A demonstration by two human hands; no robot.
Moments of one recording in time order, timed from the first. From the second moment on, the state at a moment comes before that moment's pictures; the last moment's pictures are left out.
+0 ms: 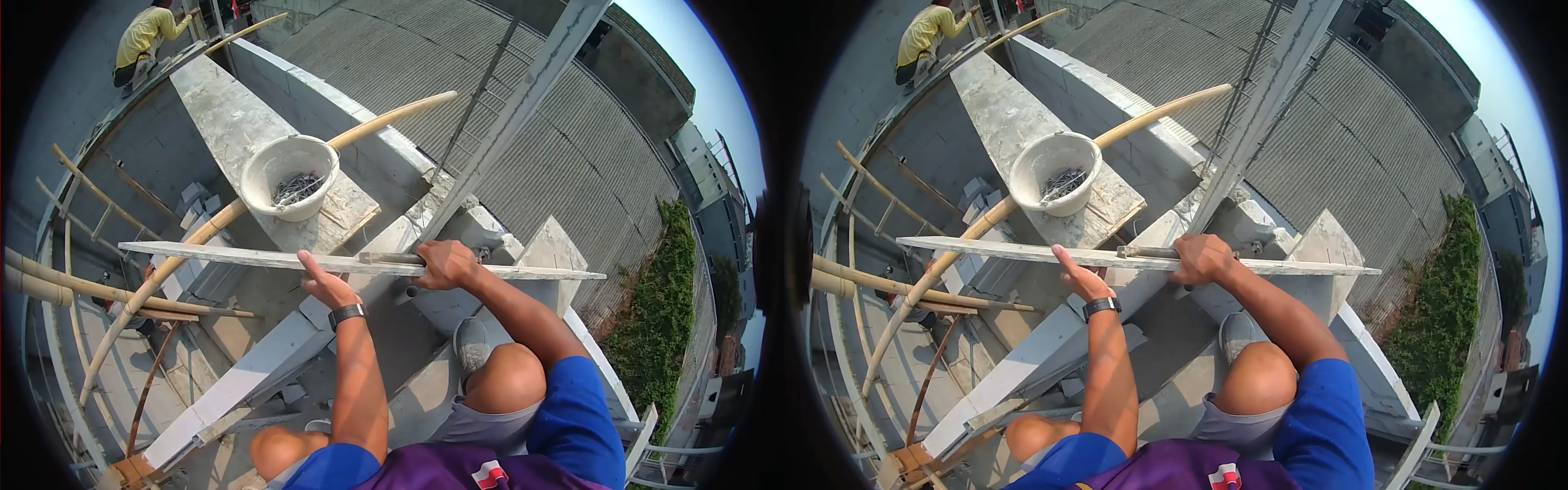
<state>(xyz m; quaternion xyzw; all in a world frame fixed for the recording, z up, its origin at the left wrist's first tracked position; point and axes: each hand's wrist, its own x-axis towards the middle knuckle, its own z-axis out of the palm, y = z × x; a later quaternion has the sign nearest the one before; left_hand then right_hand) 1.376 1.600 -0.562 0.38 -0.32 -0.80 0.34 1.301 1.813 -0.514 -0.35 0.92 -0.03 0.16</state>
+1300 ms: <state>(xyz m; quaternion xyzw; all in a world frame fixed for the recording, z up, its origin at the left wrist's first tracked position) 1.350 1.547 -0.551 0.48 -0.58 -0.66 -0.09 1.234 1.841 -0.518 -0.42 0.83 -0.23 0.27</state>
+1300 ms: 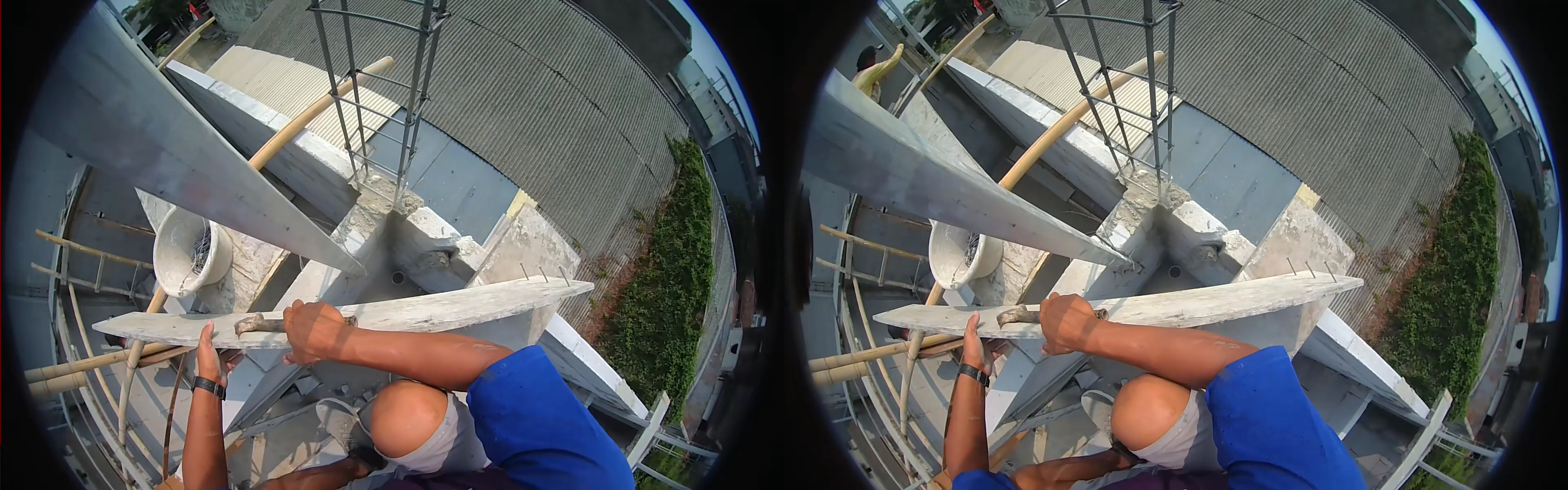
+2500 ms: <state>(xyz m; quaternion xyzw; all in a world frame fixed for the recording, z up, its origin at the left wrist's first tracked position) 1.318 1.680 -0.558 0.04 -0.38 -0.92 -0.01 1.322 2.001 -0.341 -0.35 0.92 -0.16 -0.02</state>
